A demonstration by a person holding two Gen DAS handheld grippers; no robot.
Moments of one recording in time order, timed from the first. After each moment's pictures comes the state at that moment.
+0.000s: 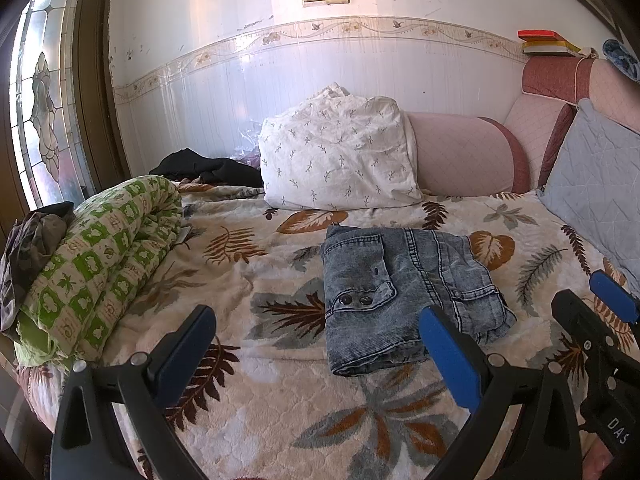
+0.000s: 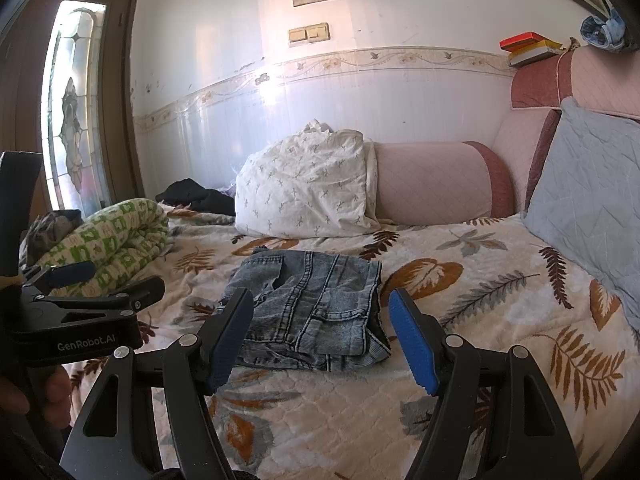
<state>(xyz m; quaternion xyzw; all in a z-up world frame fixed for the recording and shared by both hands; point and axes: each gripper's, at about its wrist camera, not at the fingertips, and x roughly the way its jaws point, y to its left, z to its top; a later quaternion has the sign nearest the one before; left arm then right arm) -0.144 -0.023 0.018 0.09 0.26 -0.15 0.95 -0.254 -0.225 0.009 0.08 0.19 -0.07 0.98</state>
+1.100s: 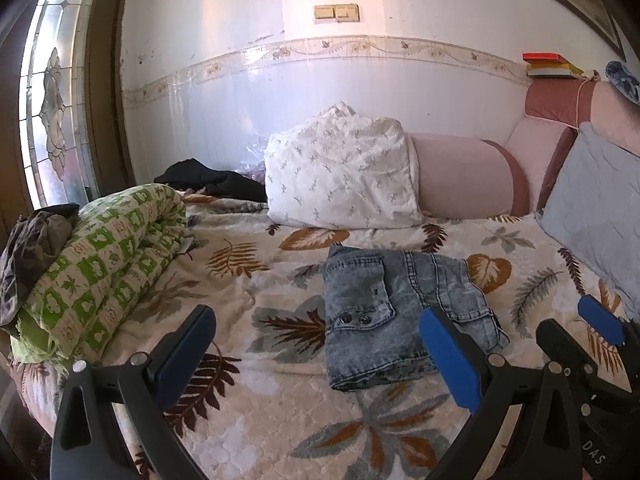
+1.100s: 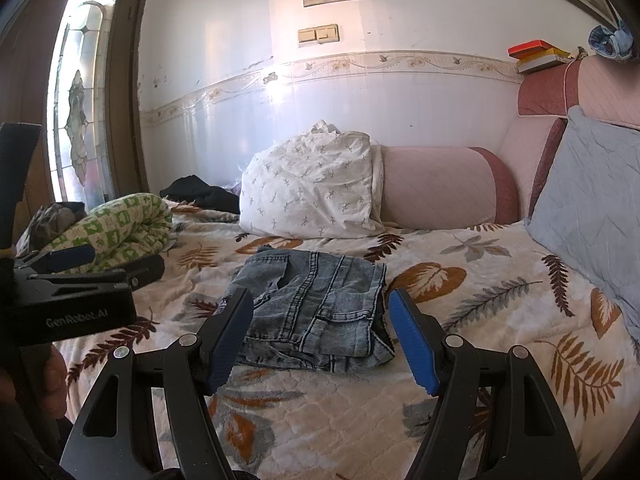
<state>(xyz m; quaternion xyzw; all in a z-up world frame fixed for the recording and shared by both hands) -0.148 -0.016 0.029 0.07 0.23 -0.14 0.96 -0.252 -0.225 0.007 0.06 0.19 -0.05 0.98</state>
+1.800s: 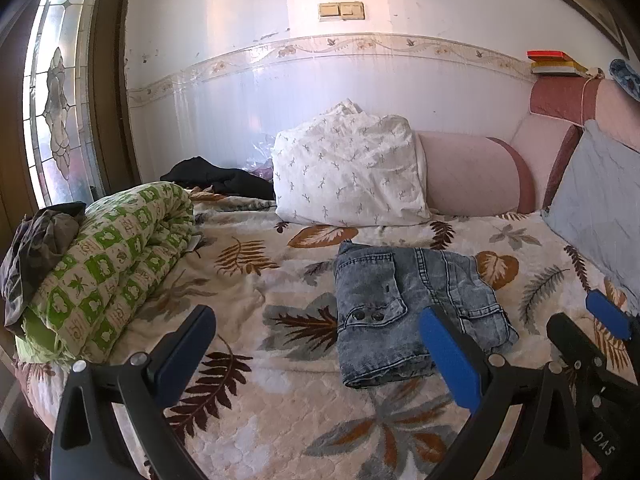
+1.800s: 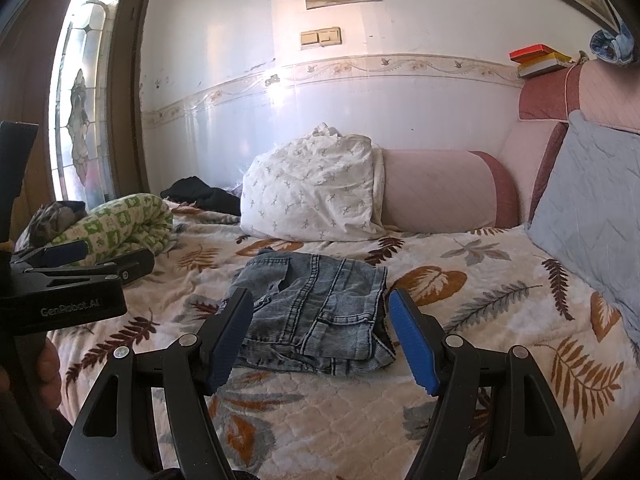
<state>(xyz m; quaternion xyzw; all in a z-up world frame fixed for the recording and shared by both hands) -0.143 -0.009 0.028 0.07 0.24 -0.14 0.96 -0.251 -0.224 0.009 0.06 0.18 -0.05 0.98</state>
